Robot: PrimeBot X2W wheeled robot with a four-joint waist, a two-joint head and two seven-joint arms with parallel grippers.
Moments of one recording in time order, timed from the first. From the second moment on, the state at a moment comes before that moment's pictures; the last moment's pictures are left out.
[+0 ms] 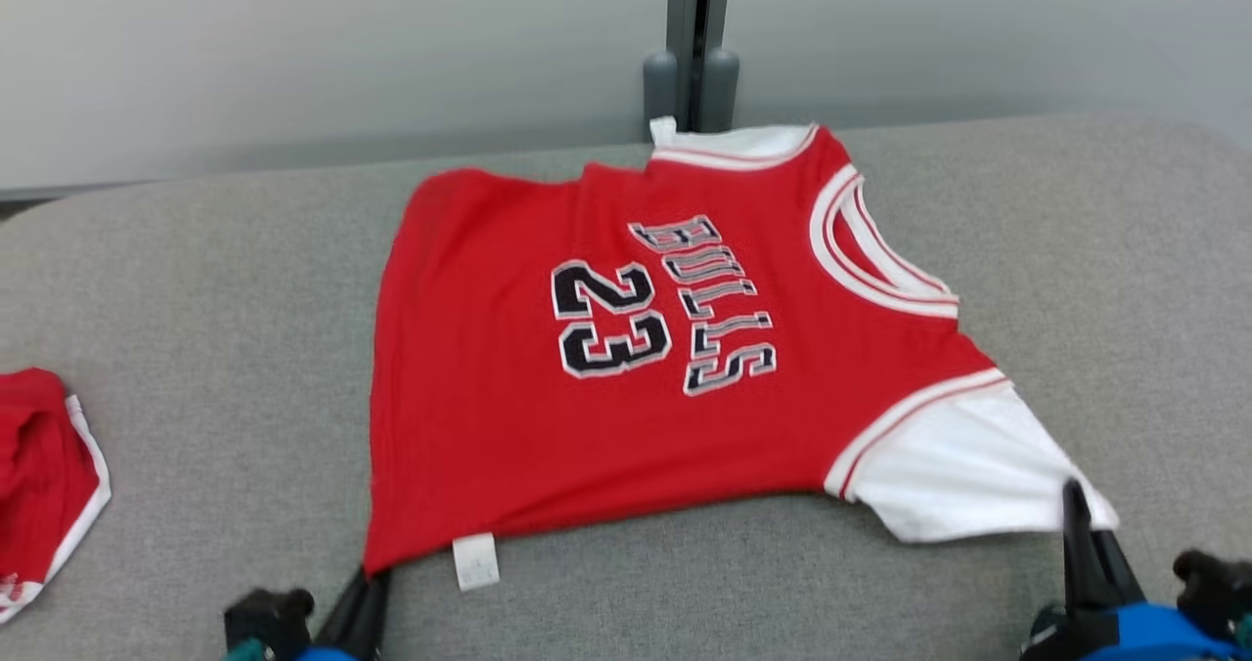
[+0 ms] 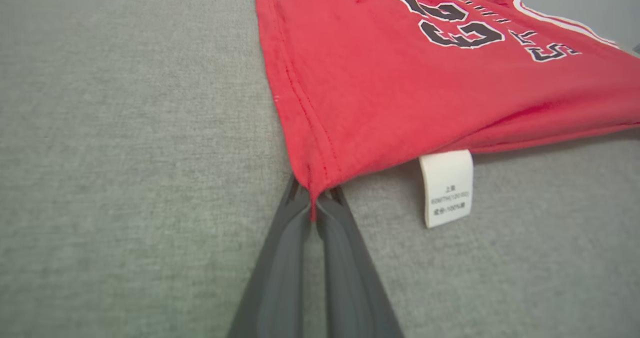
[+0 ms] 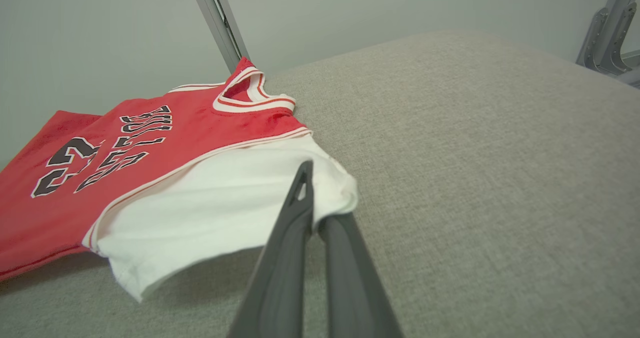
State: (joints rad) left arm -0.11 0.26 -0.35 0.61 -0.49 -0.13 -0.26; right arm -0.06 -0.05 -0.18 0.39 0.26 0.13 -0.26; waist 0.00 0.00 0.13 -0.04
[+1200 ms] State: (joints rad) left arm -0.28 0.22 -0.34 0.51 -0.47 -0.13 -0.26; right arm -0.38 -0.05 -0.15 0.46 0.20 0.13 -0.26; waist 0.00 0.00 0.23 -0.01
